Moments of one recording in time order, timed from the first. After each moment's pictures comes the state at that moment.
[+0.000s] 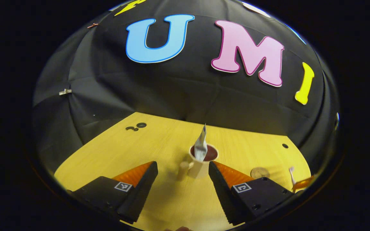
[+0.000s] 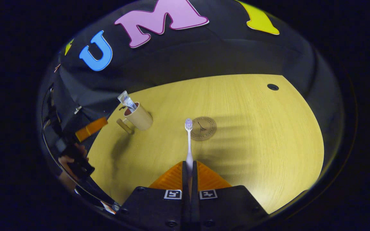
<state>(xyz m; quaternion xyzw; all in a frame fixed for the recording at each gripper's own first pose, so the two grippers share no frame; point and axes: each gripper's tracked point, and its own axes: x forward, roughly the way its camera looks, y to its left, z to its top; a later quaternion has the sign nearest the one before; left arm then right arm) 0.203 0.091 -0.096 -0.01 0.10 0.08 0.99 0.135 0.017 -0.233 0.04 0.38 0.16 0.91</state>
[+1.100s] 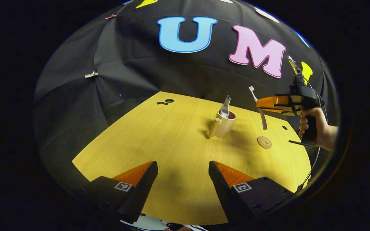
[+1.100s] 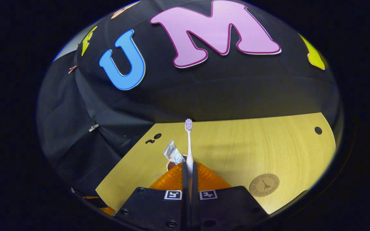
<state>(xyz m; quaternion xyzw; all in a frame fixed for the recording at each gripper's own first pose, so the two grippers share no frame) 0.054 0.160 -0.143 -0.05 0.16 0.12 0.98 0.247 0.218 -0.166 0.06 0.25 0.24 0.93</state>
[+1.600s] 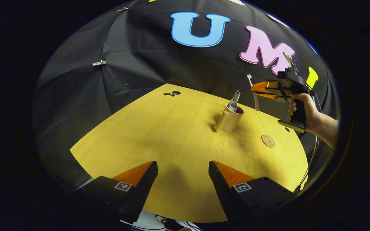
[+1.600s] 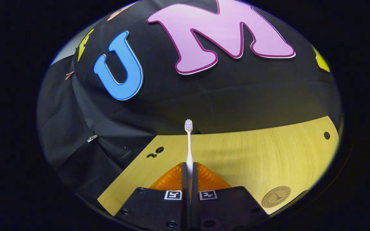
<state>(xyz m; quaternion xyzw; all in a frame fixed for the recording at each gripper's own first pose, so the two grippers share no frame) 0.051 0.173 -0.168 -0.08 0.18 0.12 0.97 0.305 0.263 -0.162 0.09 0.22 0.24 0.94</state>
